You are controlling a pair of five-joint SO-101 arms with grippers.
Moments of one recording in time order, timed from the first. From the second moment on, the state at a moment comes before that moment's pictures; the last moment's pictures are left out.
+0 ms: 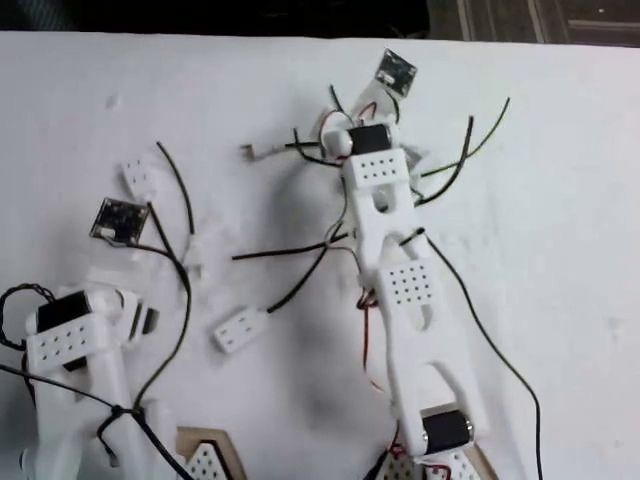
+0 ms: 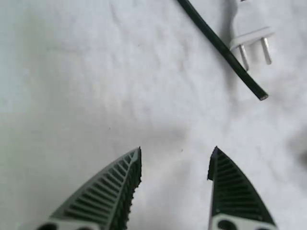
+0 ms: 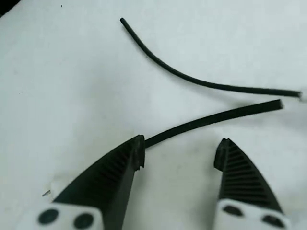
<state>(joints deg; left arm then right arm) -29.4 -42.2 66.7 56.5 -33.9 -15.0 80.0 -93.1 71.5 -37.5</state>
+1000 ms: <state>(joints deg) -29.4 -42.2 66.7 56.5 -33.9 -13.2 87.6 -93.8 63.6 -23.3</state>
